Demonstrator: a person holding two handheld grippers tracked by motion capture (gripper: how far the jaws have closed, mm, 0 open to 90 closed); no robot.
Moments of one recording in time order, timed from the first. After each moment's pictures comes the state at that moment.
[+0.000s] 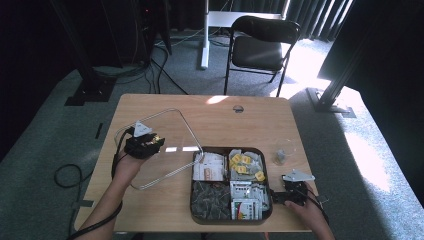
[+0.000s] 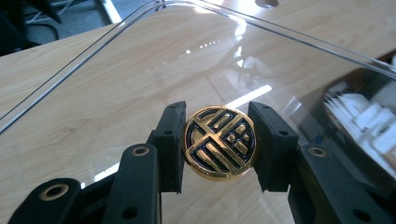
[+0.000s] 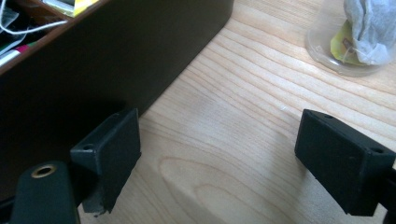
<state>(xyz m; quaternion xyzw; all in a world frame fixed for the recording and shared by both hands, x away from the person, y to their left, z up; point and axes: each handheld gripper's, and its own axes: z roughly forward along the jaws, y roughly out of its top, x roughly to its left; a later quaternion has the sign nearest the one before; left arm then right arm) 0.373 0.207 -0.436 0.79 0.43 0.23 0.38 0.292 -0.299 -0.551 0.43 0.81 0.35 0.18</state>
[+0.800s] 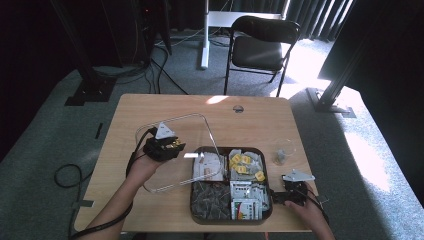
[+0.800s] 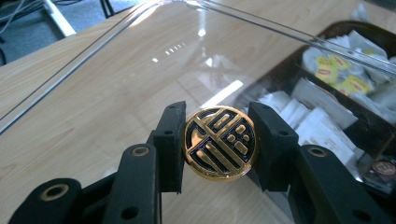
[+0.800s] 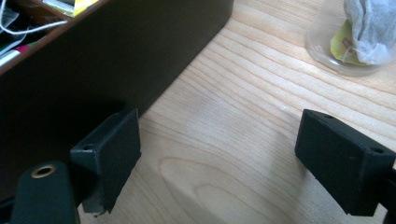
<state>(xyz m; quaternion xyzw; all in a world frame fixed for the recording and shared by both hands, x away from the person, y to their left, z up) 0.360 0.149 -0.418 0.83 0.35 0.19 0.37 0.292 -0.299 -0.551 0.43 0.81 0.35 0.18</state>
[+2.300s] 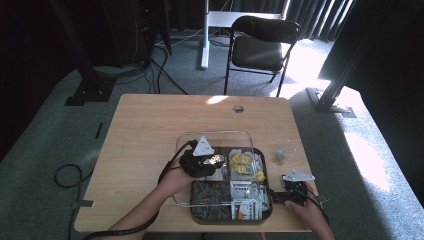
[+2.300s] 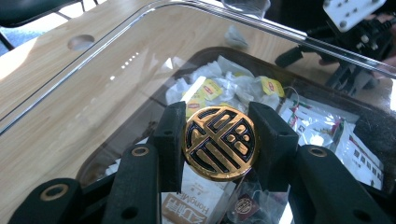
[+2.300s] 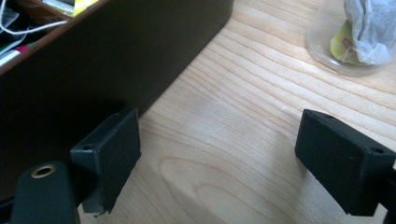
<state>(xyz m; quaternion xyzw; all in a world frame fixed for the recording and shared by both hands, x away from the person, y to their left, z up) 0.322 0.054 -0.414 0.86 0.24 0.13 0.42 0.292 -0.300 -0.551 0.43 0.81 0.35 0.18</state>
